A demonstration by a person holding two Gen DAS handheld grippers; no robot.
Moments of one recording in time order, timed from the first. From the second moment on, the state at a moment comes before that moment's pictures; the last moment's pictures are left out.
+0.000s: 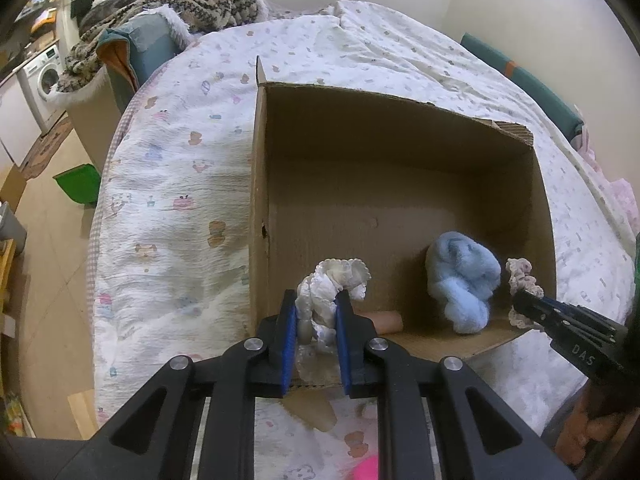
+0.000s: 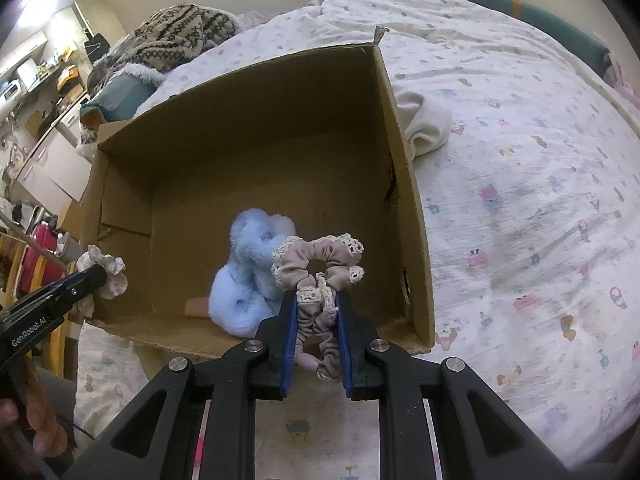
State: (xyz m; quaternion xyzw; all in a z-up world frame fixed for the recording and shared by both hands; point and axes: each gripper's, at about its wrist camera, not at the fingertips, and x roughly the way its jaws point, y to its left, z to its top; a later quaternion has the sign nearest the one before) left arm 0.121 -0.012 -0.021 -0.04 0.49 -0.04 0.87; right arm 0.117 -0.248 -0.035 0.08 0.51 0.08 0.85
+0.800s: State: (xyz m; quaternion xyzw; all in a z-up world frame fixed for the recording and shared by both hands) left arm 0.113 -0.017 -0.010 -0.04 0.46 -0.05 0.88; right arm 0.120 -0.260 -0.026 0.13 0.49 0.07 0.86
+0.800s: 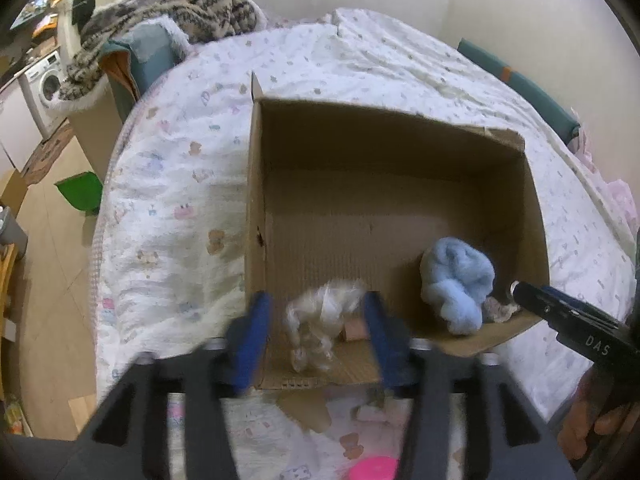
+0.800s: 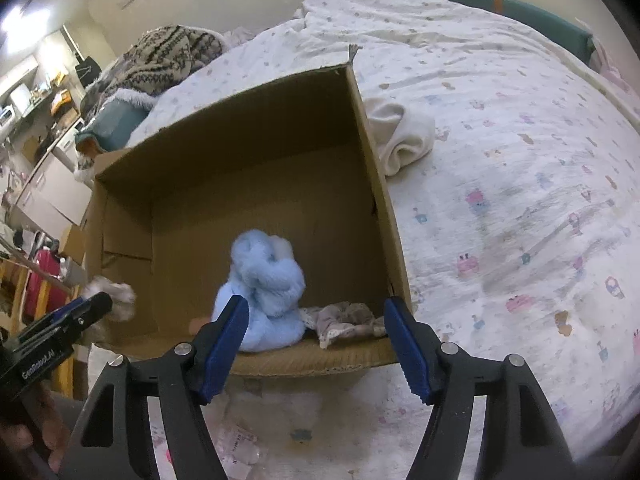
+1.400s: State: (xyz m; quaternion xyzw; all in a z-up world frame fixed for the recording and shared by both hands) left arm 0.110 -0.020 -0.003 -0.02 0.45 -0.04 0.89; right arm 0.119 -0.260 -0.028 0.12 0.50 0.06 0.85
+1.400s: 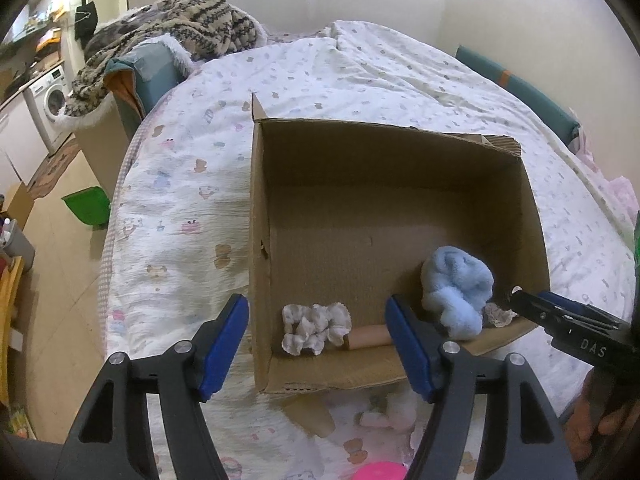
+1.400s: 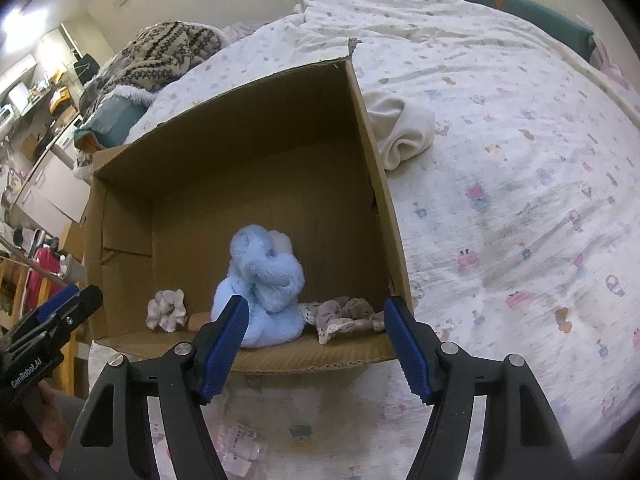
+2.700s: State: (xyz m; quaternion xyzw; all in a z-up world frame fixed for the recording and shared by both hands) left arm 0.033 0.045 -0.012 -0.10 0.51 0.05 0.85; right arm 0.050 -0.207 -0.049 0.16 0.58 0.16 0.78
